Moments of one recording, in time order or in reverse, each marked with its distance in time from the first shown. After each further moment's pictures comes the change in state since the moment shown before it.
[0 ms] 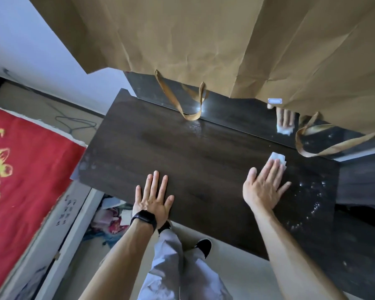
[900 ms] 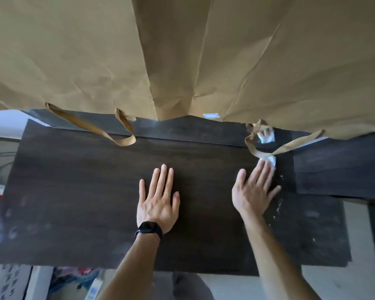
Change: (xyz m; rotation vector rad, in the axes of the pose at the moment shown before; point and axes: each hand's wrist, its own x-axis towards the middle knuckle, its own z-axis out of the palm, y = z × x) left_hand 0.086 0.132 -0.012 0.001 0.328 0.337; right_hand 0.054 0.048 -0.014 -0.019 0.102 0.229
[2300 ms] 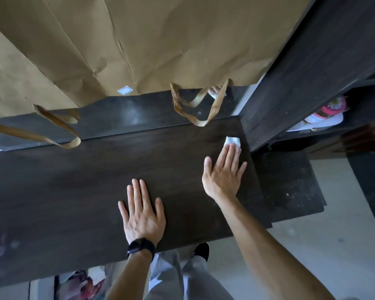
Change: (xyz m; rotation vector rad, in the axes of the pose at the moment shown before) left_hand -0.070 0.052 0.037 -0.072 0.090 -0.108; right_hand -0.030 0.056 -0.010 0.019 -0.141 0.006
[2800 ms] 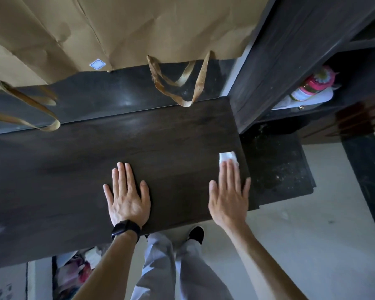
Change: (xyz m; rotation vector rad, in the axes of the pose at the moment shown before) left_hand 0.002 -0.002 0.001 0.017 0.009 0.001; right_hand -0.084 0.090 0.012 -0.111 0.035 -0.174
